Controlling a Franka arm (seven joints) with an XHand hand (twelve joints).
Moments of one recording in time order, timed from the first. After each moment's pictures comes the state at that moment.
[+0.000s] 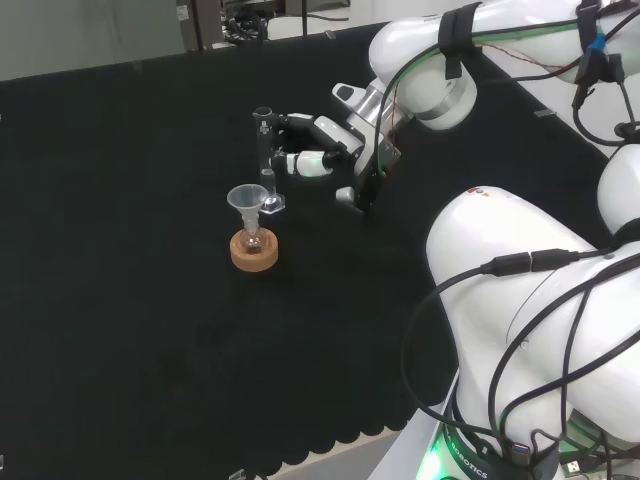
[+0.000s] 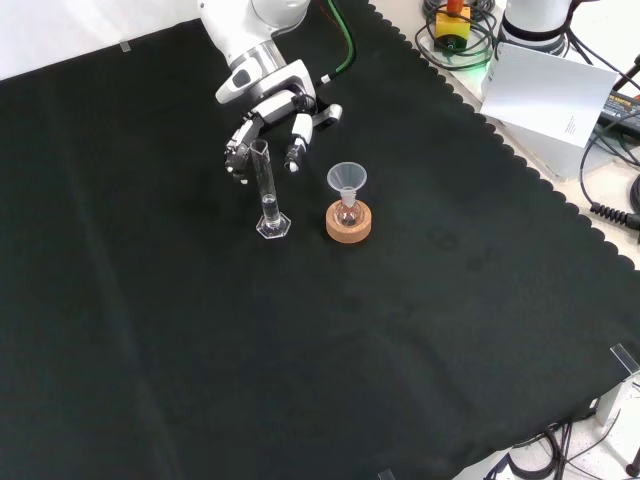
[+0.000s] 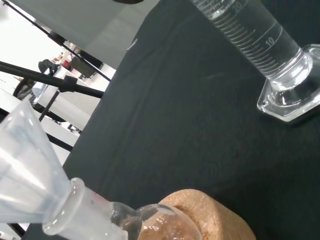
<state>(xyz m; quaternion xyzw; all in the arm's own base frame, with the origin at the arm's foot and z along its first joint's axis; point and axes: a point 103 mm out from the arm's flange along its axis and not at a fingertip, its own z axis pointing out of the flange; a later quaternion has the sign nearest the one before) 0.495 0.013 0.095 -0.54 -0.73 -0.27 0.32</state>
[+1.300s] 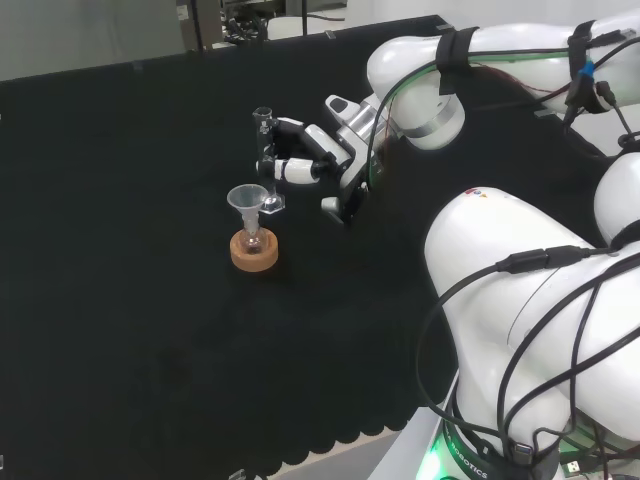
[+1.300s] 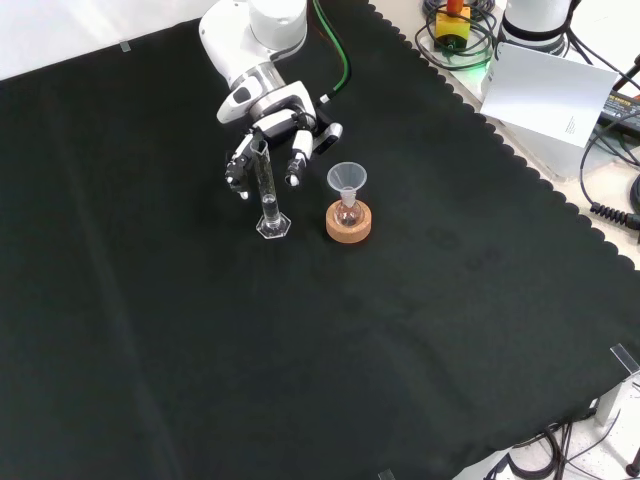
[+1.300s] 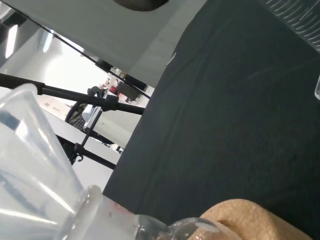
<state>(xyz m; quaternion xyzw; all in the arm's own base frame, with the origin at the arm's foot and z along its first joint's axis) 0.507 0.037 0.078 -0.50 -0.72 -0.34 0.35</state>
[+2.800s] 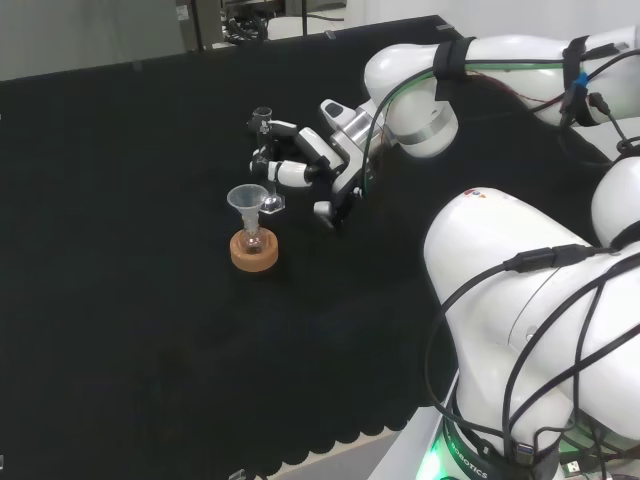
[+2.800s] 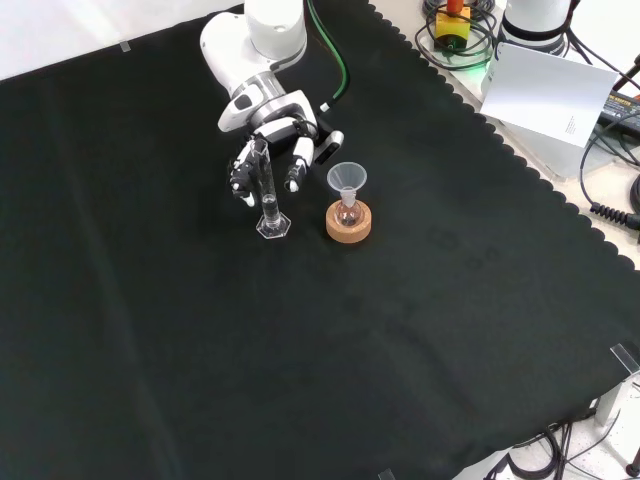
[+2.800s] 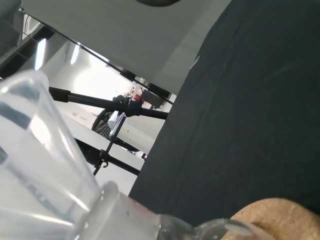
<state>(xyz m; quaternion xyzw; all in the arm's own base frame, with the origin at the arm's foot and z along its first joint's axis) 0.510 0.054 0.073 -0.48 -0.71 -0.37 0.36</state>
